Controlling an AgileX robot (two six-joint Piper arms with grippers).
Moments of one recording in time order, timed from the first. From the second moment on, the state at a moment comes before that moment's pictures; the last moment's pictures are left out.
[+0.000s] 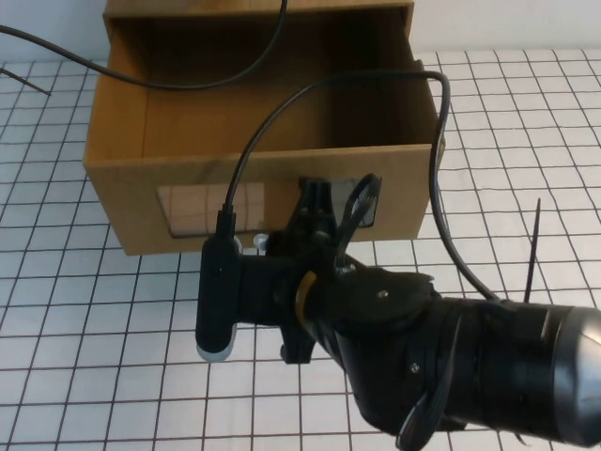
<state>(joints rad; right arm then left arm) 1.10 1.70 -1.18 -1.26 0.58 0.44 -0.23 1.99 -2.13 -0.57 0.94 0.50</state>
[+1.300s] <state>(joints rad) 0.56 1.07 -1.18 -0.50 1.07 0.29 -0.23 0.98 -1.16 -0.59 0.62 0.73</state>
